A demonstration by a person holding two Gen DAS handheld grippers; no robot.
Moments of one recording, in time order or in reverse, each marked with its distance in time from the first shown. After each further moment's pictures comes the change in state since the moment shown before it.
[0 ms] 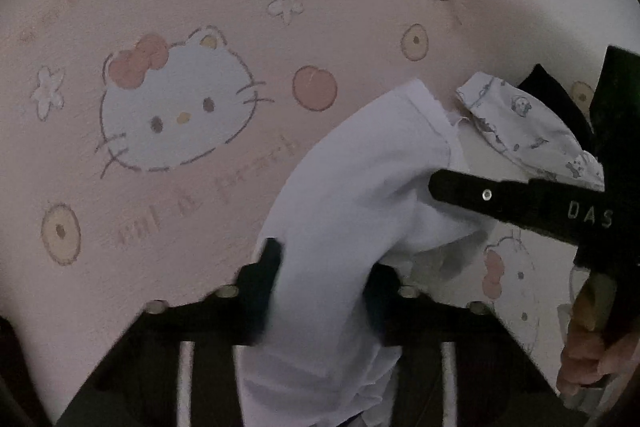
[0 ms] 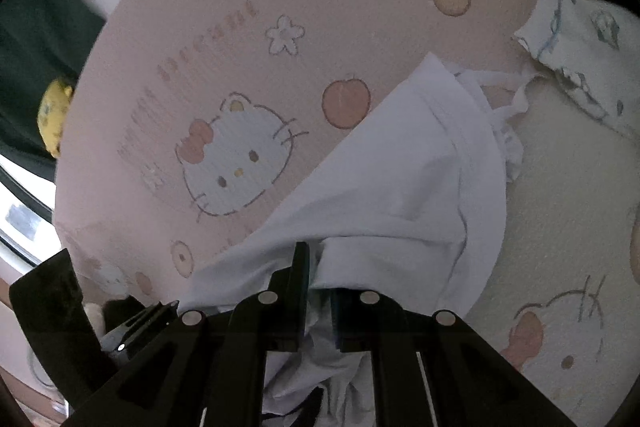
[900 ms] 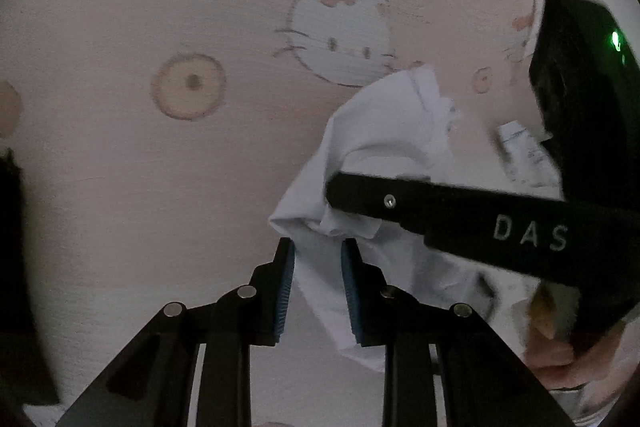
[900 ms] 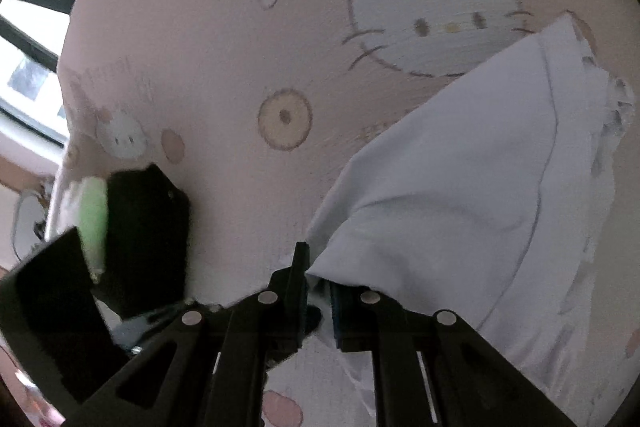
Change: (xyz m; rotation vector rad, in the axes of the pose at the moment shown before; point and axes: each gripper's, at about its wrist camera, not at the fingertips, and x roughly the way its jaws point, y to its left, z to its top) left arm -0.063 0.134 -0.084 -0.309 0.058 -0.015; right arm 0.126 0.187 -0.073 -0.326 0.429 0.013
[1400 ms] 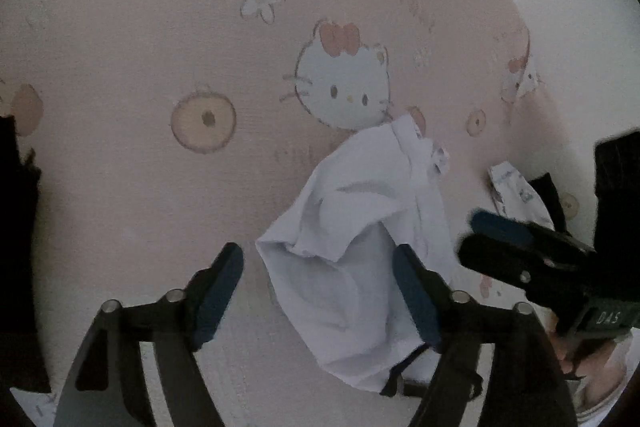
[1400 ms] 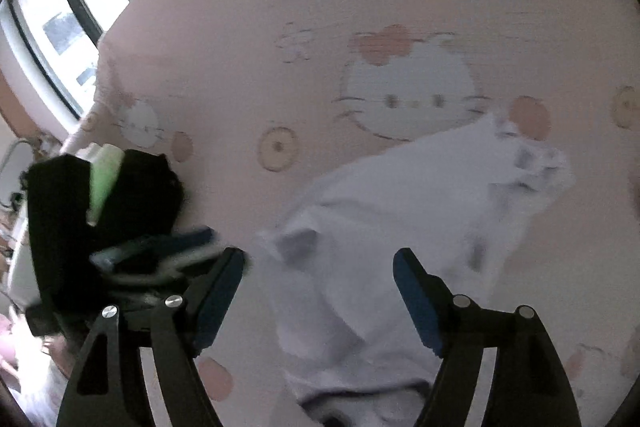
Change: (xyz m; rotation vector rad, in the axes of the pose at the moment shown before) left arm -0.027 -0.007 -0.005 -0.080 -0.137 -0.073; right arm -0.088 -0.026 -0.052 -0.207 -0.210 -0.077
